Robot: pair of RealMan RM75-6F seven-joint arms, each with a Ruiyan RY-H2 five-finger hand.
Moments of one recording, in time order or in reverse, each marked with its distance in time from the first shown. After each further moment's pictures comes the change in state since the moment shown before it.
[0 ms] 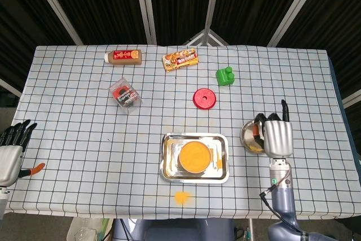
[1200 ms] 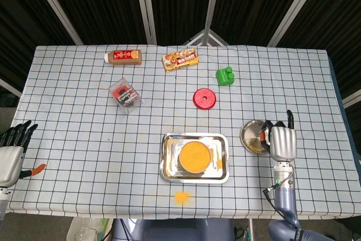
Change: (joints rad) left arm 0.002 -0.005 0.003 0.000 -0.003 -0.002 0.003; right arm -0.003 -0.104 -0.050 0.308 0.042 -0.017 0.197
